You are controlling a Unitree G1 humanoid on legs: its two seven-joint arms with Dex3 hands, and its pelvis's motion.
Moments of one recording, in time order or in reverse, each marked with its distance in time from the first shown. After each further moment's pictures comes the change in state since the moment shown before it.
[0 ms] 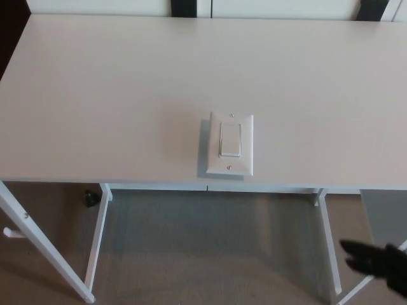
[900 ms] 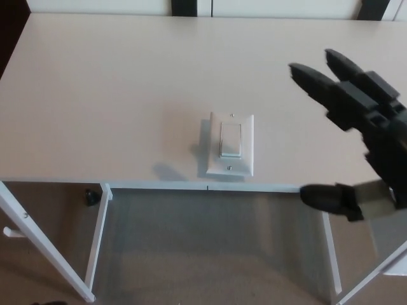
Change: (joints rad) left_arm -0.038 0.000 -0.010 0.002 0.000 0.000 0.000; right_arm -0.688 -0.045 0.088 -0.045 -0.425 0.178 -0.002
